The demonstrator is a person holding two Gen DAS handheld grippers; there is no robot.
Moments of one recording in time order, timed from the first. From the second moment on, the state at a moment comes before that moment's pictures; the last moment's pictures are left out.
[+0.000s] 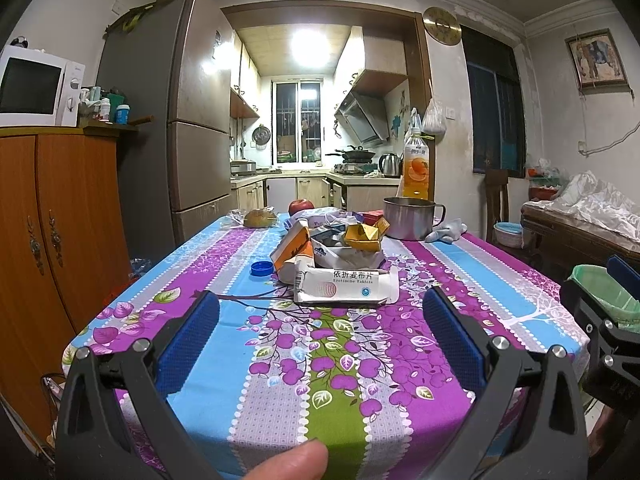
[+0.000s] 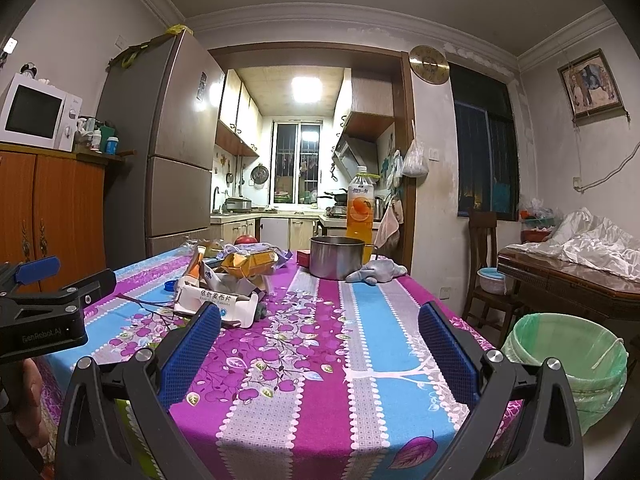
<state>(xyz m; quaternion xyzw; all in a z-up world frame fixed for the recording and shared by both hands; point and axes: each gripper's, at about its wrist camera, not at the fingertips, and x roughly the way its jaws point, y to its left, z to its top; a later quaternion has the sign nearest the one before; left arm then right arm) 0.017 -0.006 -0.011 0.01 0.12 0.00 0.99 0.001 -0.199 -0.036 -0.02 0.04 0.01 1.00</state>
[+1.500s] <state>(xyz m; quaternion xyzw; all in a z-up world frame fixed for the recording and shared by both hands) 0.294 0.107 0.019 -0.13 0.33 -0.08 0.93 0.405 -0.185 -0.043 0.31 0.40 0.25 0.82</state>
